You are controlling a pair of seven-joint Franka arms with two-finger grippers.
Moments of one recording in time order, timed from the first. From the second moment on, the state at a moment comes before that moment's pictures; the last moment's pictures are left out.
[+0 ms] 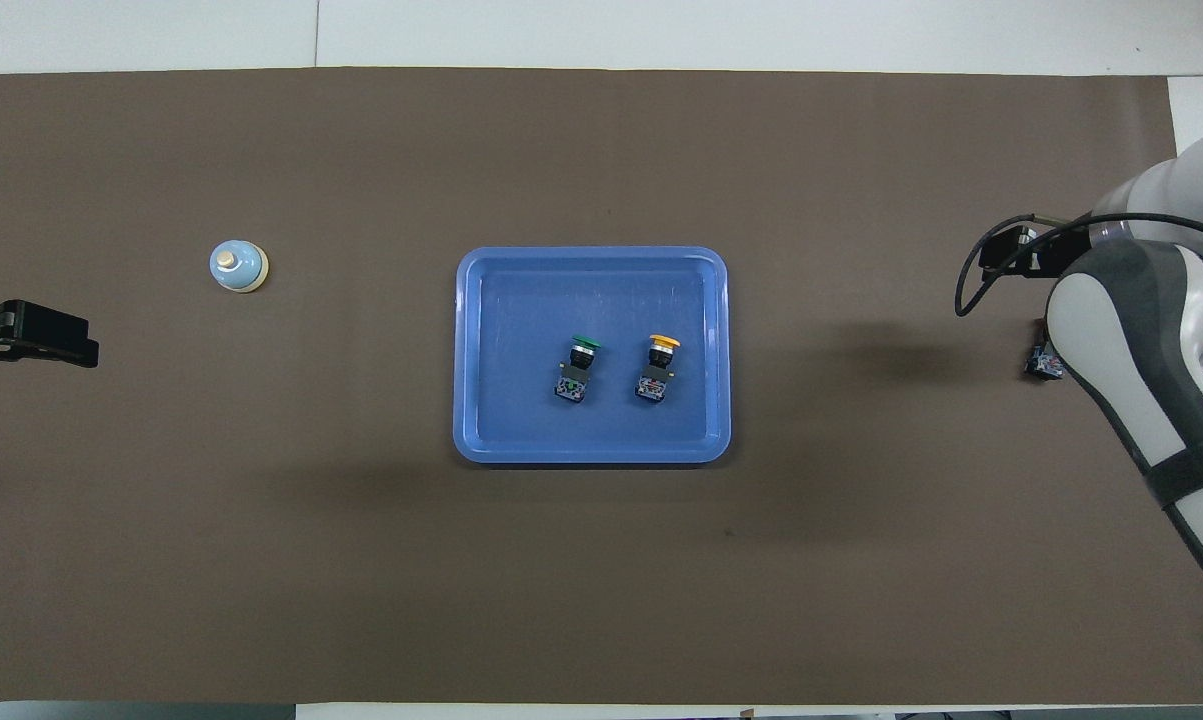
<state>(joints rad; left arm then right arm) -0.01 -0.07 0.00 -1.71 0.00 1.56 0.01 -0.21 0.20 0.12 -1.86 -0.10 2.07 0.27</state>
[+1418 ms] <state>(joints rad) -0.01 -0.07 0.00 -1.71 0.00 1.56 0.01 -0.34 0.30 0.12 -2.08 -0.12 2.43 0.26</state>
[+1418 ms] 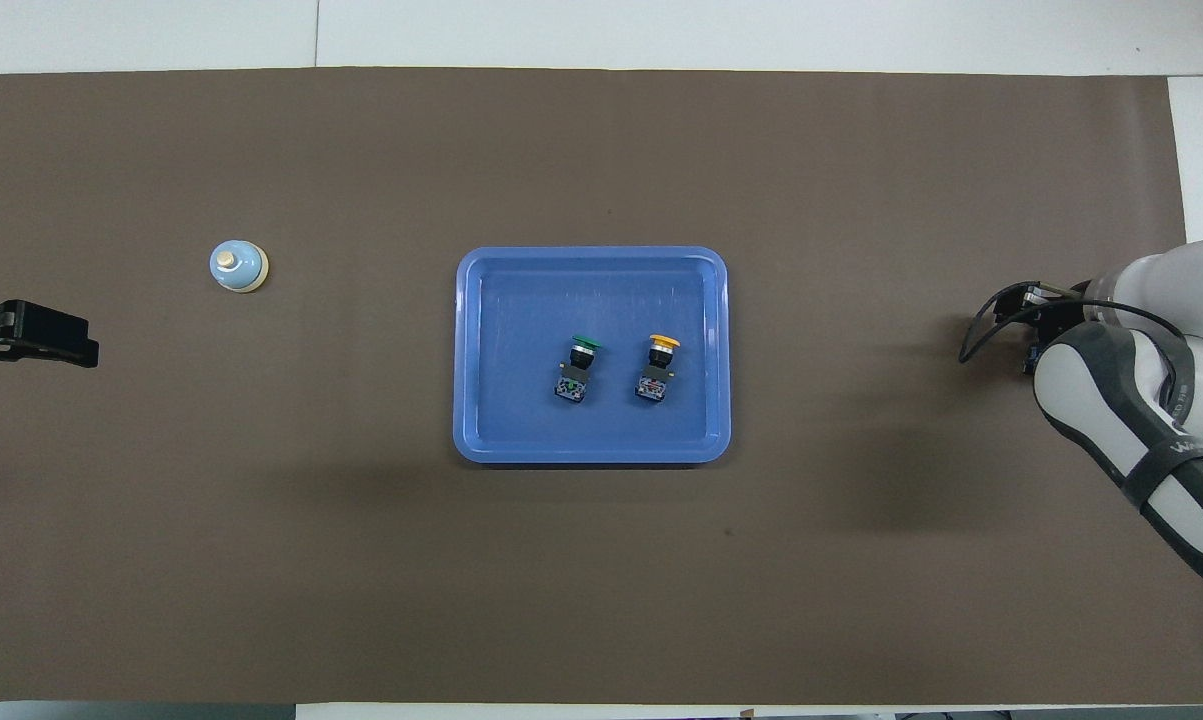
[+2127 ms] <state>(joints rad) -0.01 -0.07 0.00 -1.71 0.00 1.56 0.01 -0.35 0.28 0.14 -2.04 -0.12 2.29 0.15</state>
